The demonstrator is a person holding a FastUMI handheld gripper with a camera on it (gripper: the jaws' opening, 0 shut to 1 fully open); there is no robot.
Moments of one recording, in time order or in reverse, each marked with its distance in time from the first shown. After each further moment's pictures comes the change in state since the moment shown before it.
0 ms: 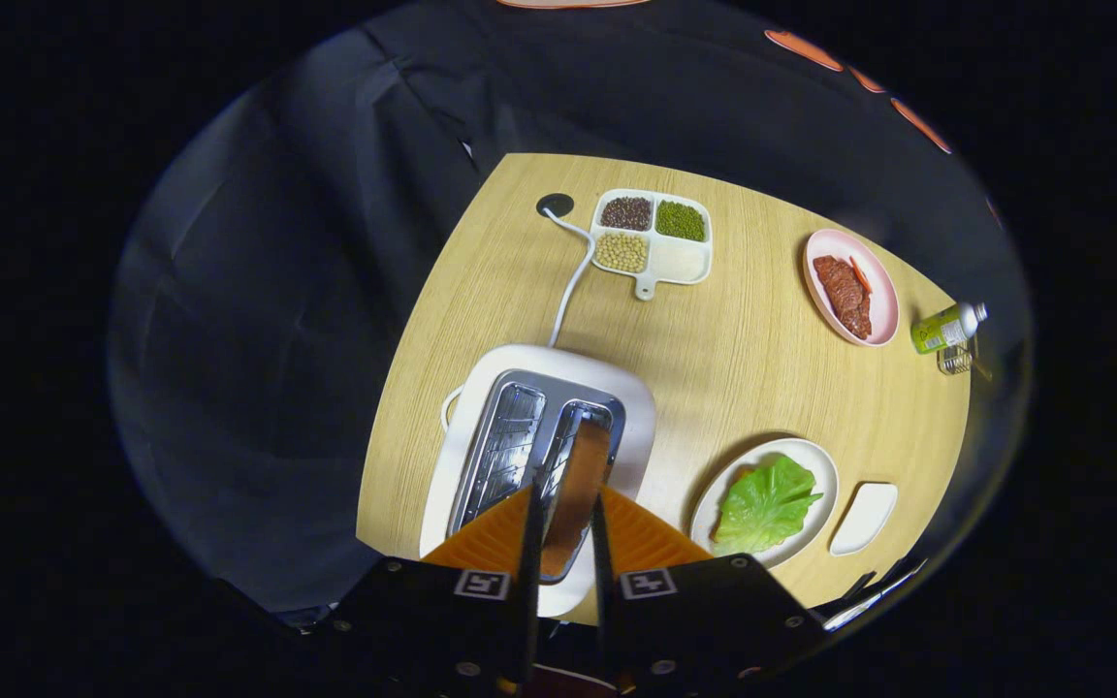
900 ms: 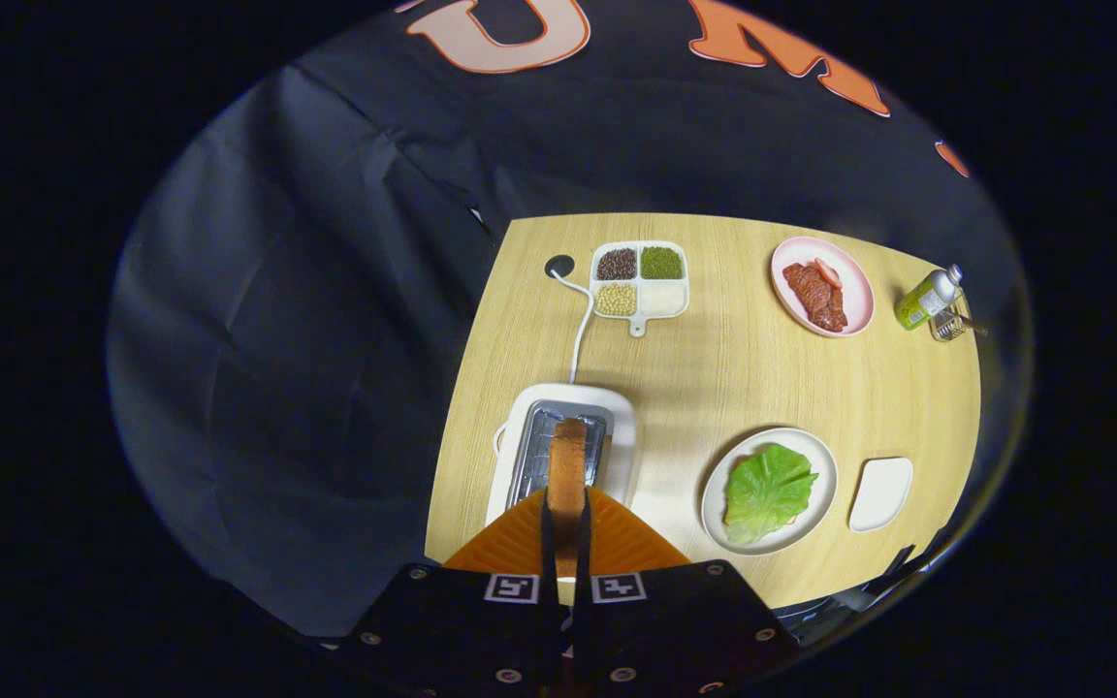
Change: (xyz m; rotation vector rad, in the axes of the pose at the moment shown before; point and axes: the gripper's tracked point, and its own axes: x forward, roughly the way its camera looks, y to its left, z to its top) arm -0.107 -0.019 0.010 0.123 -0.165 0.128
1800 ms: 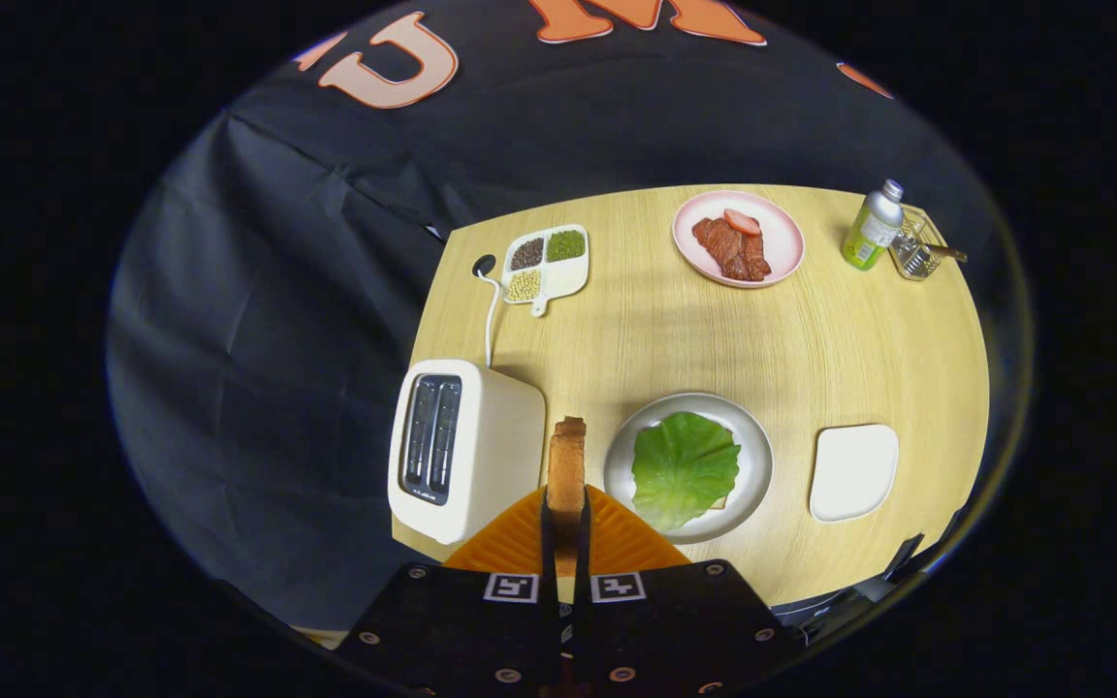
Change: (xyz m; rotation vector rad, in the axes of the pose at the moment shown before) arm 0.000 -0.152 -0.049 0.110 0.029 0.065
